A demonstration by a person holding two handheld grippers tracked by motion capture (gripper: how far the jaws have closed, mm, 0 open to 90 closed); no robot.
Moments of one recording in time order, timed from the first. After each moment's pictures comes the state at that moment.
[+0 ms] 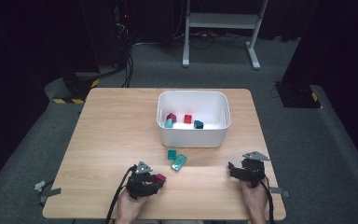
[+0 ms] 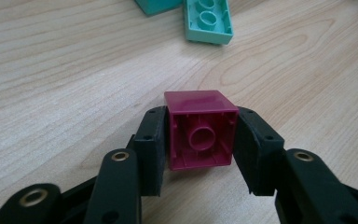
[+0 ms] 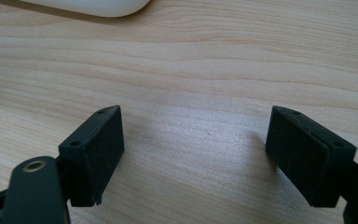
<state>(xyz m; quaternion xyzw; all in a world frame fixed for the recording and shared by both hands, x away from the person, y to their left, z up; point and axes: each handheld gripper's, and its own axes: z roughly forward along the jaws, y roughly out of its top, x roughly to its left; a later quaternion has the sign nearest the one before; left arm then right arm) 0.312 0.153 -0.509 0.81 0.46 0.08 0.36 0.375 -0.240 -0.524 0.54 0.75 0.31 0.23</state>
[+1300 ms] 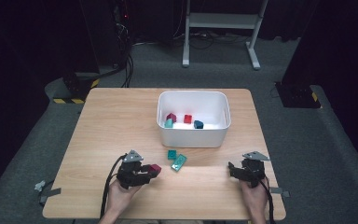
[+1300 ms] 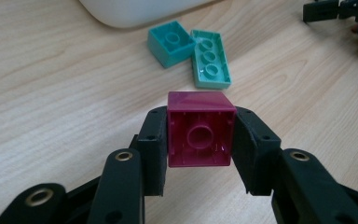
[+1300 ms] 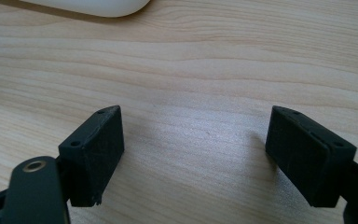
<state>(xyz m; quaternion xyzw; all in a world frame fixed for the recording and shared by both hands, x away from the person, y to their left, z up) 0.330 0.180 -0.470 0.80 0.44 0.07 0.39 0.375 -0.240 -0.524 0.54 0.75 0.31 0.23</state>
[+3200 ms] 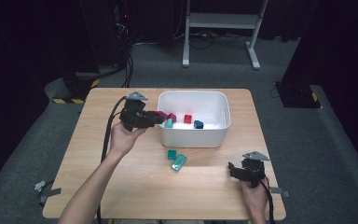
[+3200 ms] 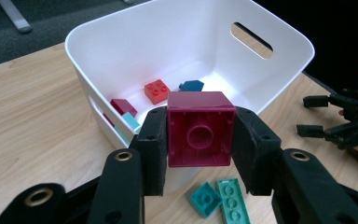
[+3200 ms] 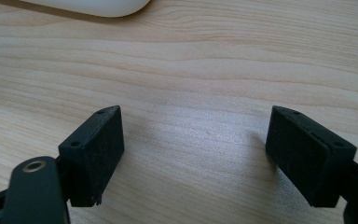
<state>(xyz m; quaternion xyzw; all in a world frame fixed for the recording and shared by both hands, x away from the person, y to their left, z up) 0.448 0.166 -0.343 0.80 0.40 0.11 0.43 0.375 -0.240 -0.524 0.54 0.75 0.31 0.23</state>
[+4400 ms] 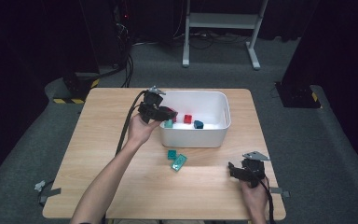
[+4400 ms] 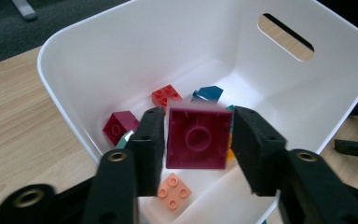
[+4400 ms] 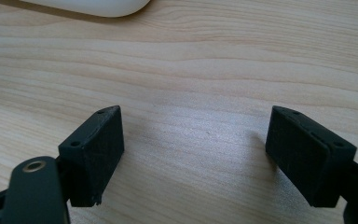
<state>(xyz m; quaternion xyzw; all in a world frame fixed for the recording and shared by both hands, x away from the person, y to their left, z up) 0.491 0.128 -0.363 0.82 0.41 0.11 0.39 0.375 -0.240 -0.524 0.54 0.75 0.31 0.23</state>
